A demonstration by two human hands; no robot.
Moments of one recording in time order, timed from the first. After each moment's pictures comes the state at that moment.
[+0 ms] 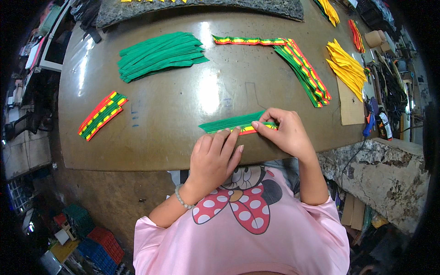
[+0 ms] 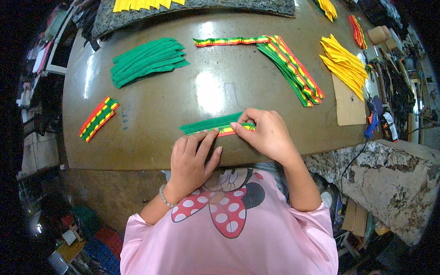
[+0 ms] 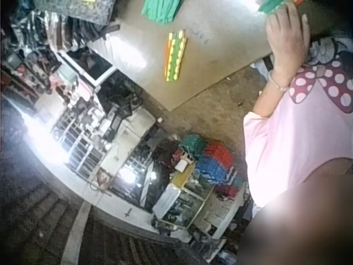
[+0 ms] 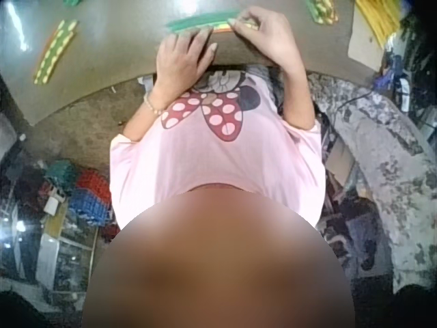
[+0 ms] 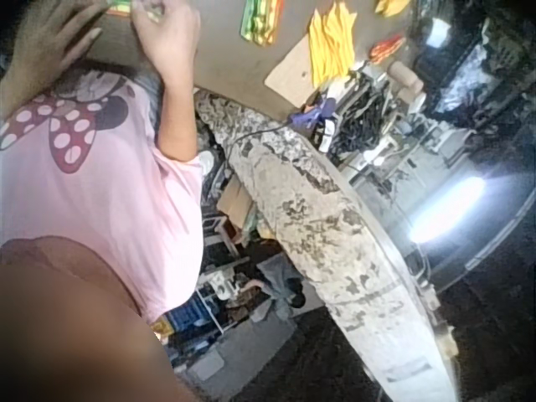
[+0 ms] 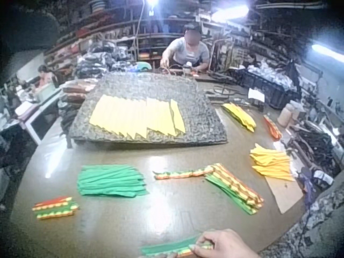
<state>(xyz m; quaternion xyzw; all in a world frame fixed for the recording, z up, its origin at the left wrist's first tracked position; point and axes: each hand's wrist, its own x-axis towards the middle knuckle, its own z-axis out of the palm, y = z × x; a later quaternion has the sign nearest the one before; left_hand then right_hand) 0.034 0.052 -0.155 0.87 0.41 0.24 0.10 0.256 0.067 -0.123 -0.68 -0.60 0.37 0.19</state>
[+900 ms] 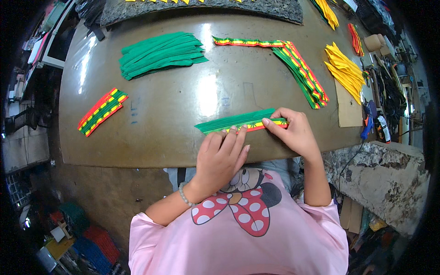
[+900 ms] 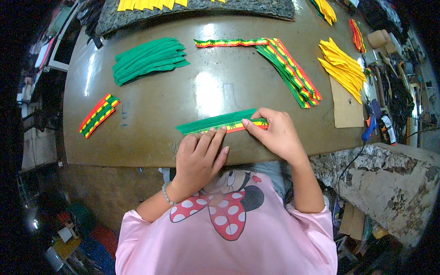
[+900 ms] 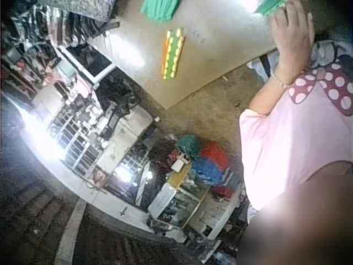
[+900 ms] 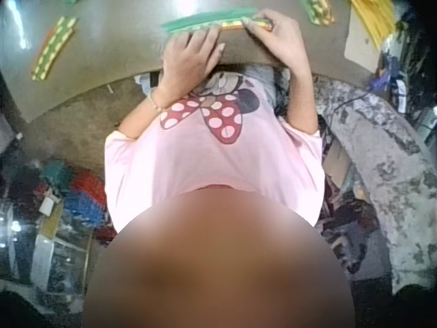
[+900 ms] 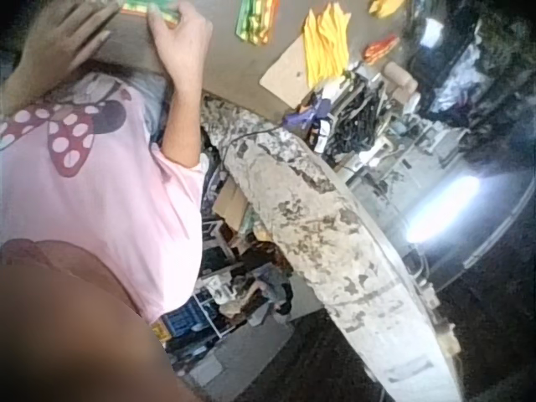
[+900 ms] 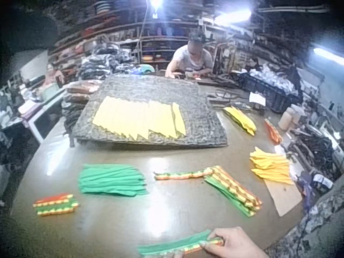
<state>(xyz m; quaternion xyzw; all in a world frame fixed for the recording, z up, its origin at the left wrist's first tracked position) 0.052 0.046 -0.155 0.89 0.40 0.21 0.04 0.281 0.057 -0.130 -0.68 -0.61 0.33 0.24</state>
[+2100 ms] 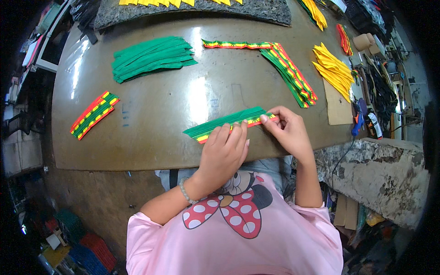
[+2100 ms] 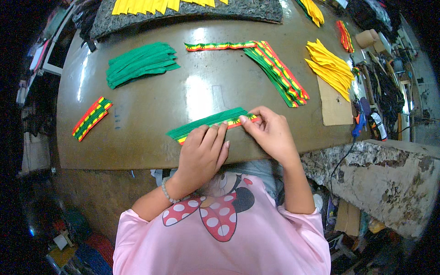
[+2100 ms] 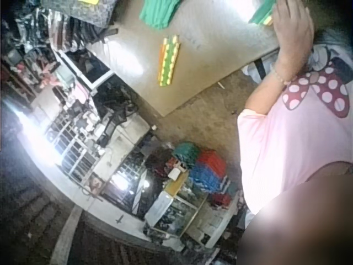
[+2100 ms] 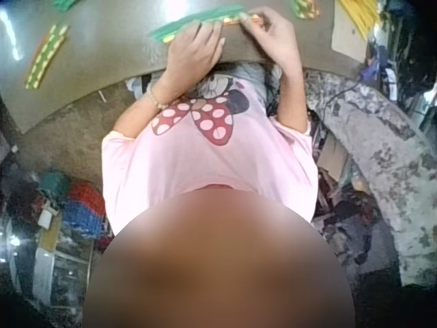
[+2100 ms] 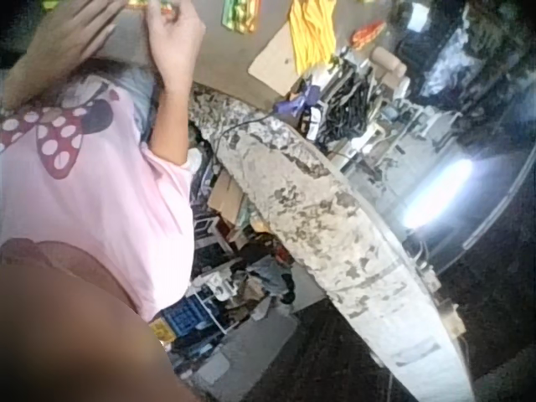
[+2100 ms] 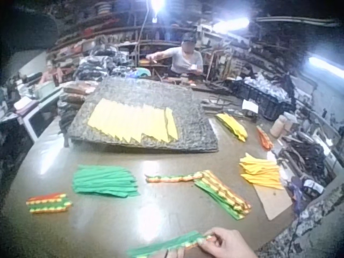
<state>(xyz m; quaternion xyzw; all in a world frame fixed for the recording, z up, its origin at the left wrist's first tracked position) 0.077 0.054 -0.156 0.91 0.36 0.21 0.04 0.283 0.047 -0.130 -0.73 -0.53 0.34 0.27</state>
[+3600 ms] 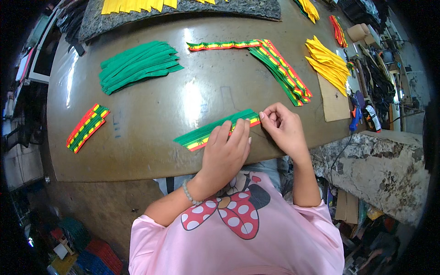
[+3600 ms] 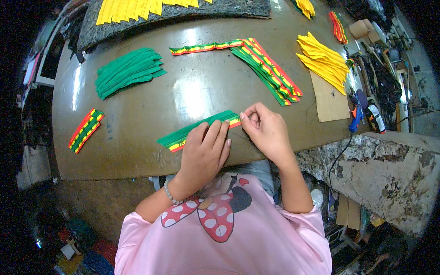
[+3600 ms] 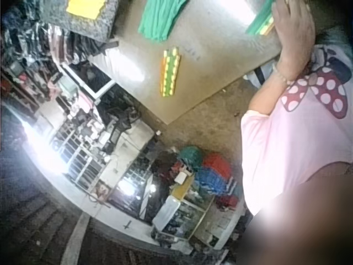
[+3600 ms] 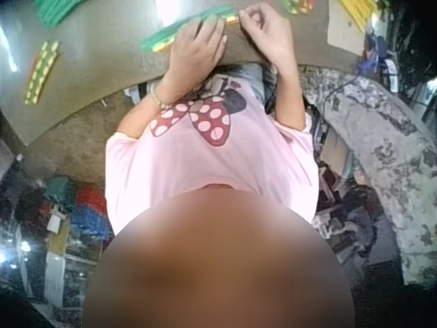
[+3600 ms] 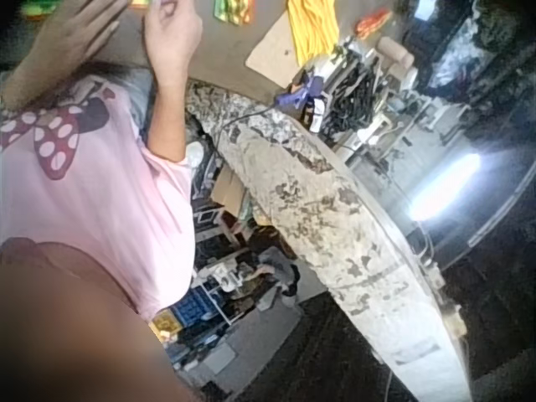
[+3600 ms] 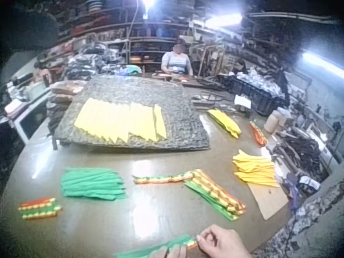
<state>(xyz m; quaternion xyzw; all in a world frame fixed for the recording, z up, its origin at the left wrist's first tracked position) 0.099 0.059 -0.161 0.91 0.35 0.22 0.07 0.291 0.047 -0.137 -0.75 -0.52 0.29 0.28</state>
